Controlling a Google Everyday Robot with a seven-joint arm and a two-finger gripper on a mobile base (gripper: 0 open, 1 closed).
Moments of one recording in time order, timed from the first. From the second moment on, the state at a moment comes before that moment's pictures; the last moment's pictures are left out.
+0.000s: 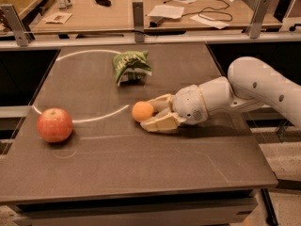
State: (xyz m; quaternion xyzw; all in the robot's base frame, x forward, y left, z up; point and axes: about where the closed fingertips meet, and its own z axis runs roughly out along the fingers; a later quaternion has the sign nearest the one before) arm 0.502 -0.011 0.817 -0.58 0.62 0.39 0.36
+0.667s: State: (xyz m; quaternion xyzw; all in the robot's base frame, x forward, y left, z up) arm 0.502 -0.011 0.817 -0.58 0.62 0.39 0.36
